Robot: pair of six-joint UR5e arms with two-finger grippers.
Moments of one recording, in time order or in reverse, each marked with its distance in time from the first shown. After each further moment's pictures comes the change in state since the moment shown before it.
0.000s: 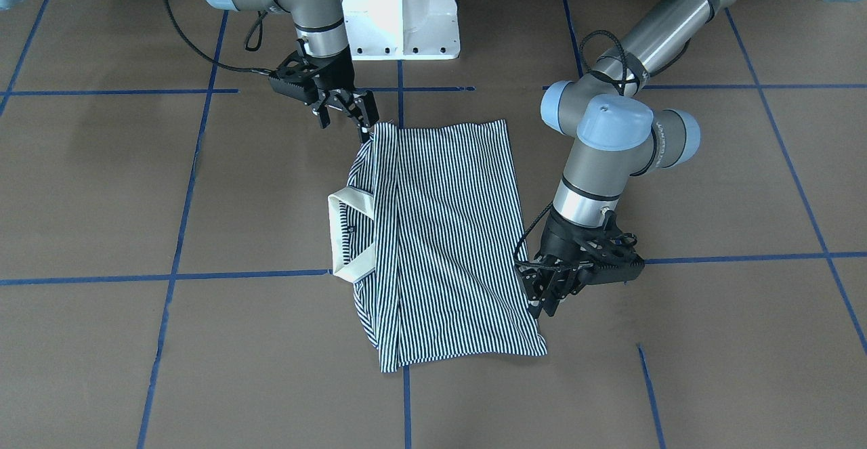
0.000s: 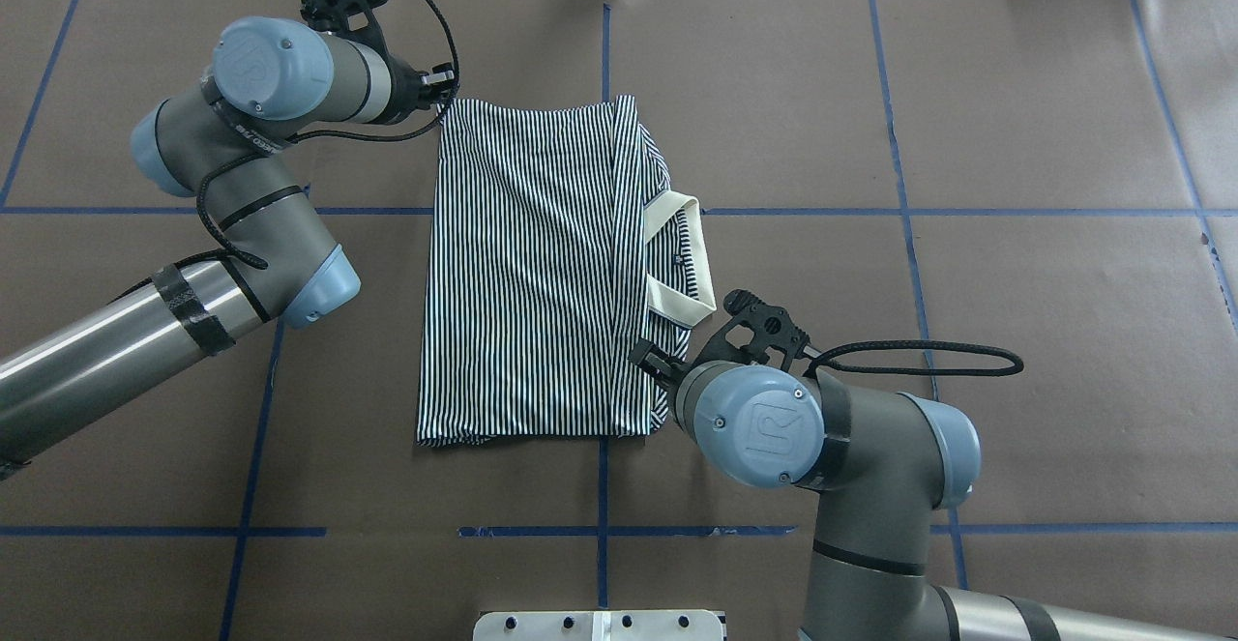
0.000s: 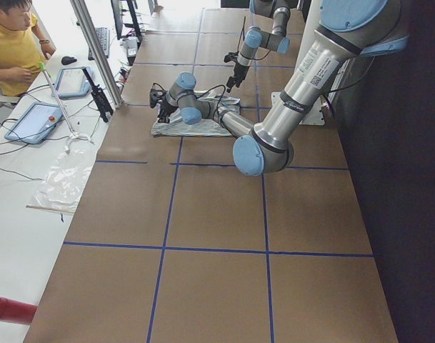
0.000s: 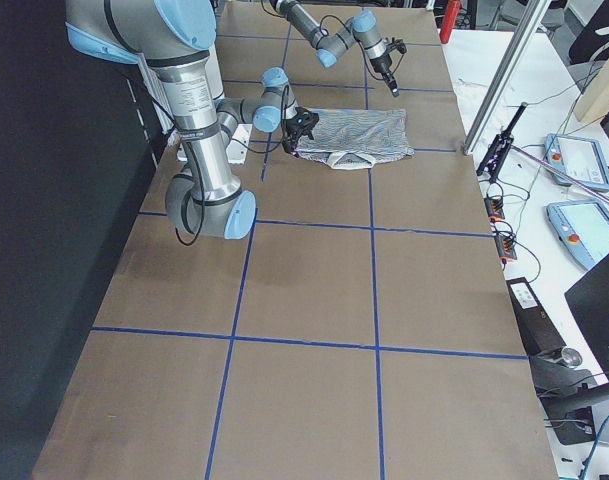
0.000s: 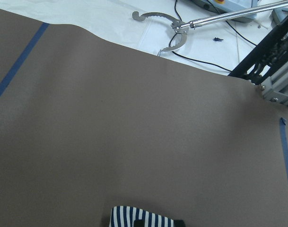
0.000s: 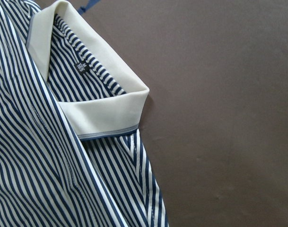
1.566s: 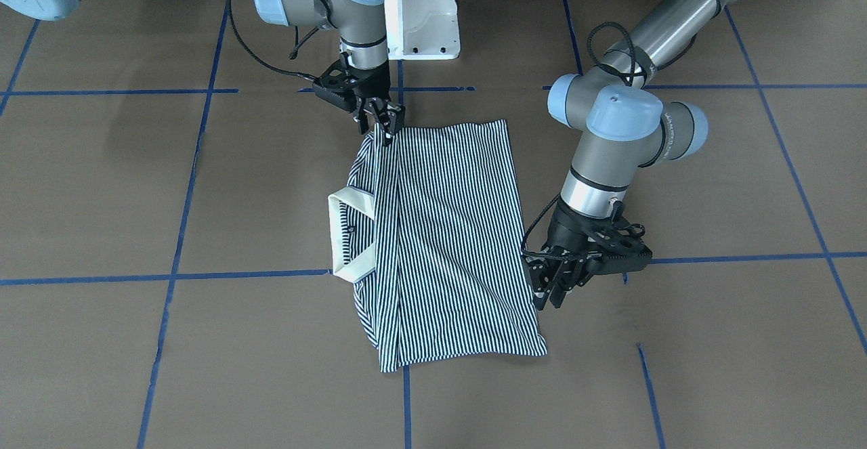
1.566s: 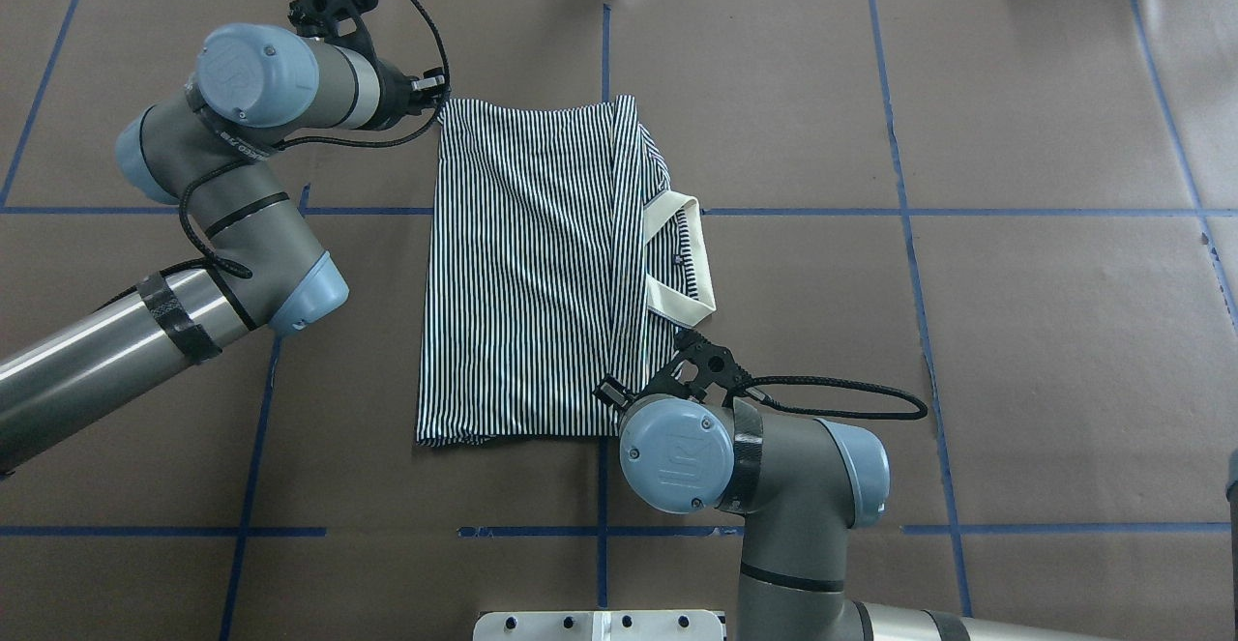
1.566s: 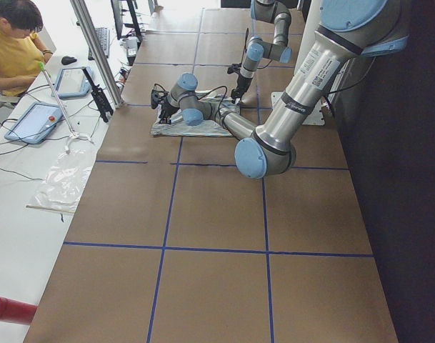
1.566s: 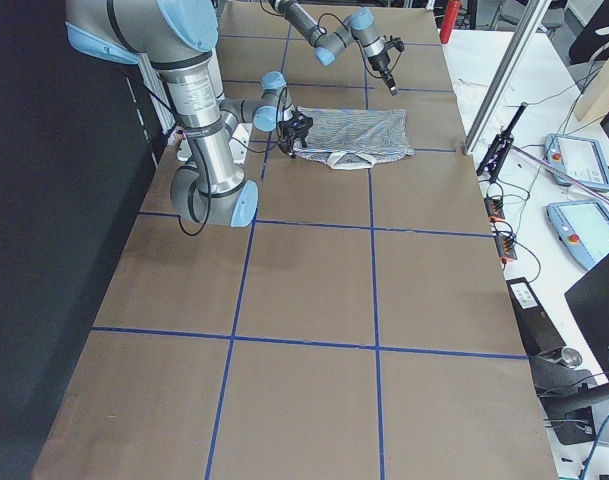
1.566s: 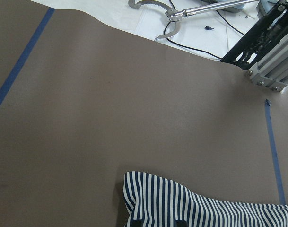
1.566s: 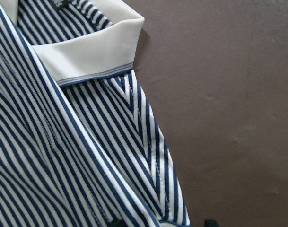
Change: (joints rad) left arm 0.001 0.023 -0.028 0.003 -0.001 -0.004; right arm -0.037 0.062 -0.101 0.000 0.003 0.052
